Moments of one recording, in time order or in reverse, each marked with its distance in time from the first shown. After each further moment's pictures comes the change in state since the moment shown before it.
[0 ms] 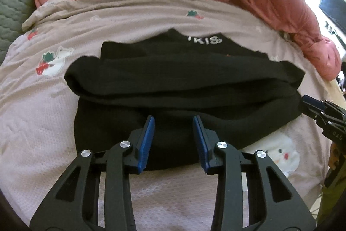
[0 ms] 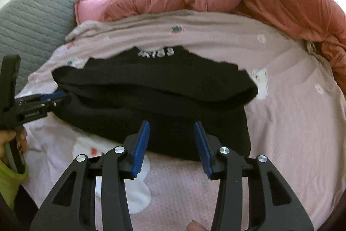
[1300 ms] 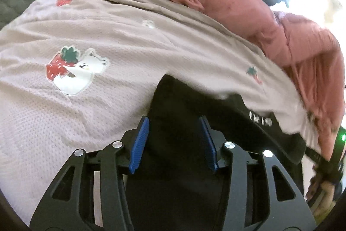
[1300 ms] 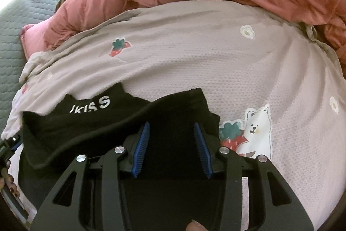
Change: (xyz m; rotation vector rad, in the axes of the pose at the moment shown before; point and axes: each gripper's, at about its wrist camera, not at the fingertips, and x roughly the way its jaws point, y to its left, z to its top) left arm 0.042 0.110 0.074 -0.434 -0.111 0.034; right arm 0.111 -0.078 0.115 0.252 0.071 -0.117
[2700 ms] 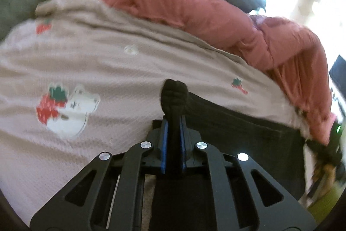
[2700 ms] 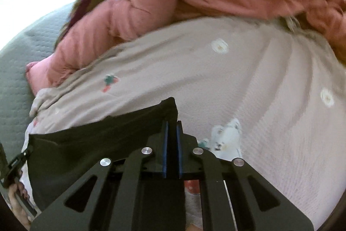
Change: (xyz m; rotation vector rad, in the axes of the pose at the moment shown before) left arm 0.001 0.017 0.025 0.092 -0.063 -0.126; right arm -0.013 -0.062 0.001 0.171 -0.096 0.083
